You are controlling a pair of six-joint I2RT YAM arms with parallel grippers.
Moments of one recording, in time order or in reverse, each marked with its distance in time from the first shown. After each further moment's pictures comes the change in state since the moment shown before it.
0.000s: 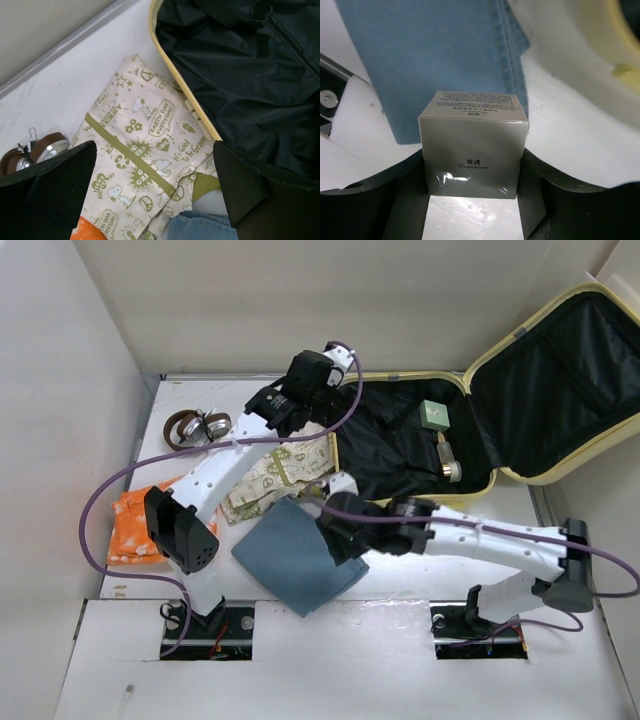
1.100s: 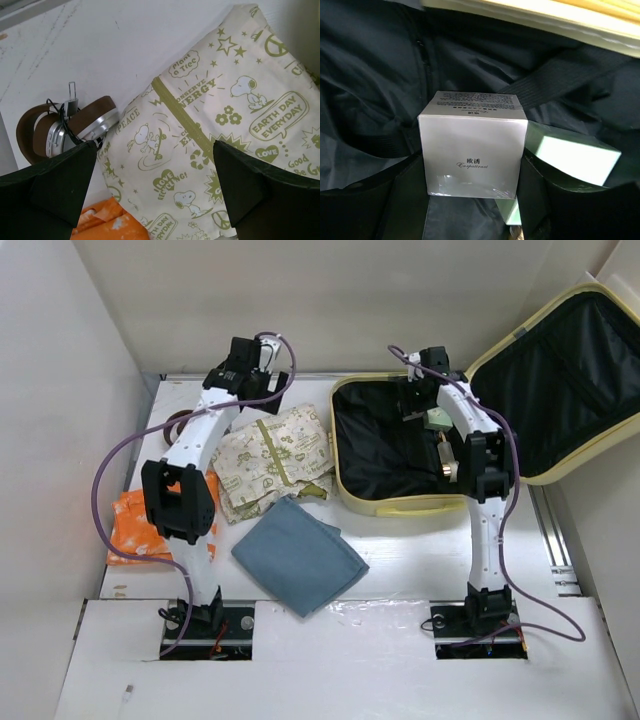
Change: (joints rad) left arm 0.395 0.166 0.028 0.004 0.114 0.060; right arm -1.145 0.973 0.934 0.204 -0.415 -0.843
